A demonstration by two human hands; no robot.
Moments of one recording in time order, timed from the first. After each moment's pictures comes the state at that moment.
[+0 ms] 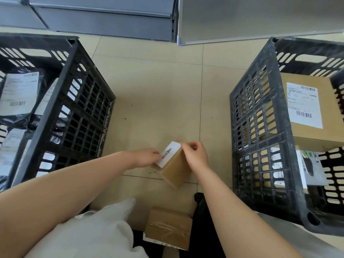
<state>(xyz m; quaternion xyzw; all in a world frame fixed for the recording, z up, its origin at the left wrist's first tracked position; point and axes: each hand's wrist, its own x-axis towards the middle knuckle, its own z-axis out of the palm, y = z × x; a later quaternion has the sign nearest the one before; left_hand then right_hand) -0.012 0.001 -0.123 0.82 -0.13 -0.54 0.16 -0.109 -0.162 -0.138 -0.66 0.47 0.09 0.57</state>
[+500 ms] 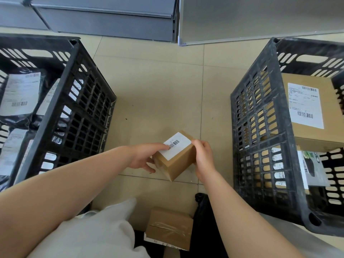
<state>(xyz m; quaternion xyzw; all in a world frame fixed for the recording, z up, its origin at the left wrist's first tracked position) -0.007 -0.003 -0.110 0.67 0.09 -0.61 0.40 -0.114 -0.166 -0.134 -0.49 0.49 0.00 0.72</state>
